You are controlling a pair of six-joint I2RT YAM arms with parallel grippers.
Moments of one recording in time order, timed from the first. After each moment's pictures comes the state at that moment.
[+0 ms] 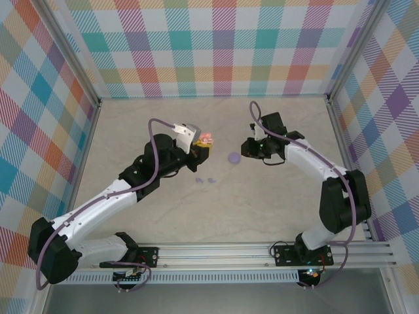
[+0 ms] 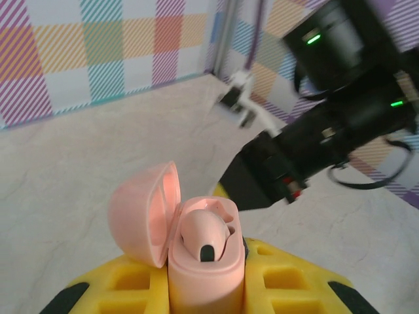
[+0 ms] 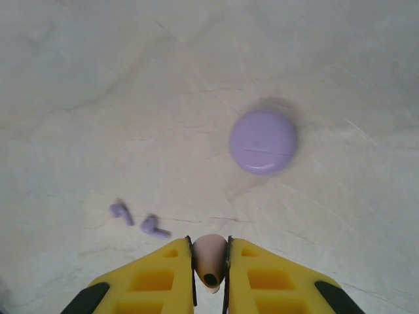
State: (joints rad) left arm -0.70 1.16 0.91 -0.03 0.13 -0.17; right arm 0.36 1.55 1.15 -0.53 -0.39 0.39
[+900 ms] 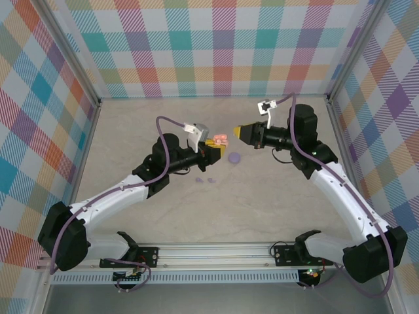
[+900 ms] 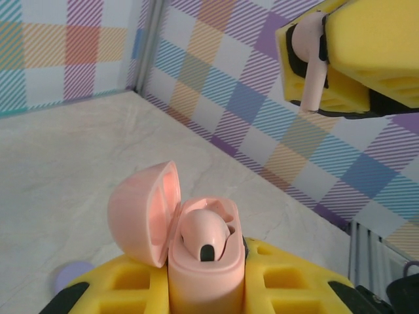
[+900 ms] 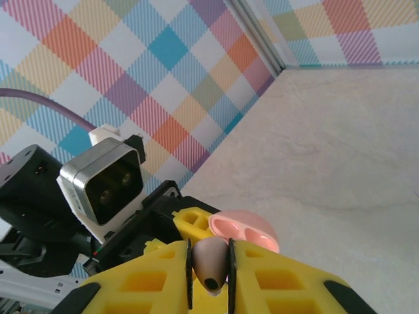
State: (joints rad) left arm -0.70 1.27 0.87 0.28 0.39 -0.30; right arm 0.40 1.16 1.13 -0.23 -0.75 0.47
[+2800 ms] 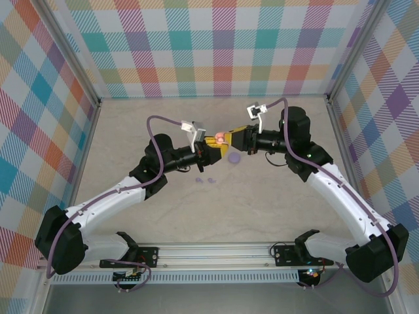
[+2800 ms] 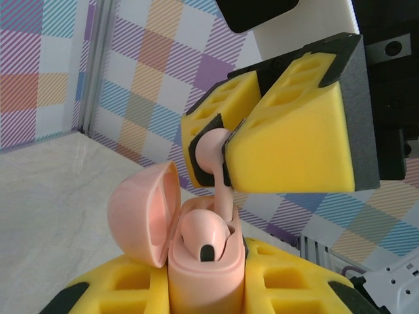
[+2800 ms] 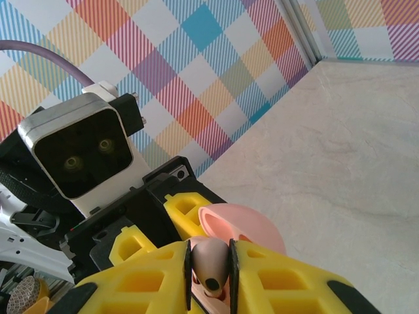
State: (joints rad) left arm -0.70 1.23 0.86 0.40 0.51 -0.34; right arm 0.49 1.17 1.14 -0.22 -0.75 0.43
